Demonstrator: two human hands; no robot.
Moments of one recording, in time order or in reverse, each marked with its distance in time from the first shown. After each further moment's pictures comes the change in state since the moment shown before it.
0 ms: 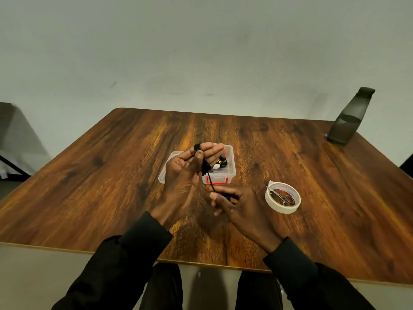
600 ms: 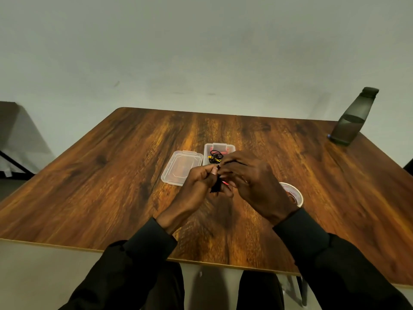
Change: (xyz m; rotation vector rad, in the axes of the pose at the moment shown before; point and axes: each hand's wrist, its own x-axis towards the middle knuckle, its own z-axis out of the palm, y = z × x) left_hand -0.013 -0.012 -0.001 0.583 -0.193 -0.128; right_hand 0.040 -0.031 -0.037 -0.750 0.044 -0.623
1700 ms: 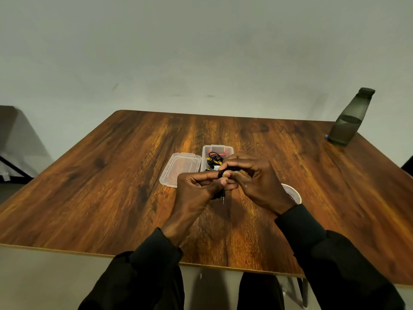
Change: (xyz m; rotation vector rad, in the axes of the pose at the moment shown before) left_hand -0.009 0.002 0.016 -0.250 0.261 -0.008; right_hand -0.002 0.026 0.006 0.494 -0.025 0.235
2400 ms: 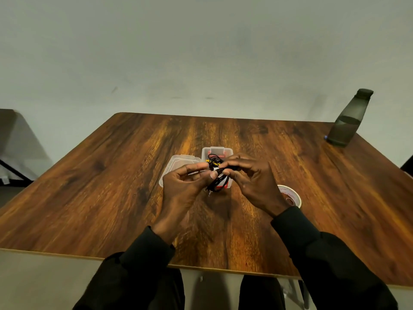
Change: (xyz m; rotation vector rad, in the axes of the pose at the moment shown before) left_hand 0.005 0.012 -0.013 0.163 0.291 -0.027; right_hand 0.001 0.014 0.008 0.017 0.106 0.020
